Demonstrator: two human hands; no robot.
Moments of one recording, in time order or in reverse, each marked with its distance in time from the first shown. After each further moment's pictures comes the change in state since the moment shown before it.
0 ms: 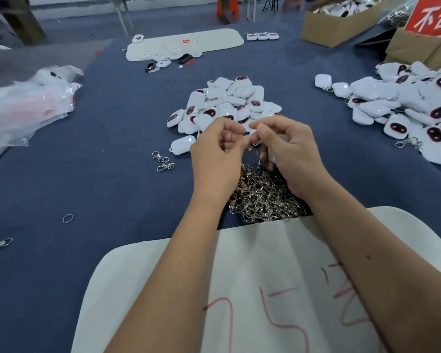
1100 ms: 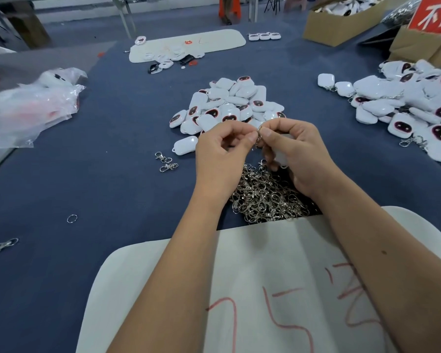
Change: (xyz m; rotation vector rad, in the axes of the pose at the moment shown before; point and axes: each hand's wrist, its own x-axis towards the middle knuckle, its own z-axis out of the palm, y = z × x) left_hand 0.000 0.002 -0.001 -0.136 -0.085 0.022; right_hand -0.001 -0.006 -0.007 0.134 -0.126 0.043
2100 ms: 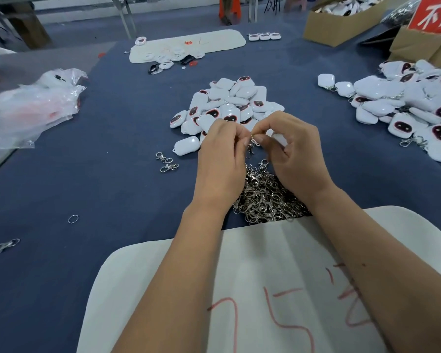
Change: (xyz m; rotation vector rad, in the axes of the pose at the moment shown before) left_hand -0.002 -0.006 -0.005 0.488 -0.011 0.278; right_hand -0.008 -0.006 0.009 -0.747 0.097 -0.534
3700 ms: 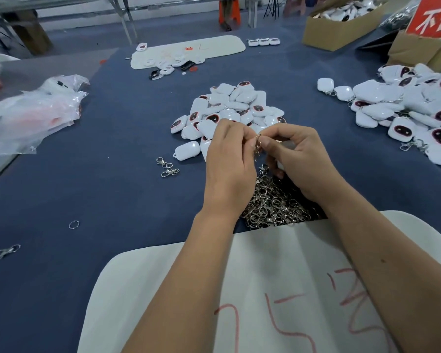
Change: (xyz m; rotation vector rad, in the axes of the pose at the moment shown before) left_hand -0.003 0.011 0.009 -0.084 0.078 0.029; right_hand 0.000 0.011 -0.006 0.489 -0.125 0.411
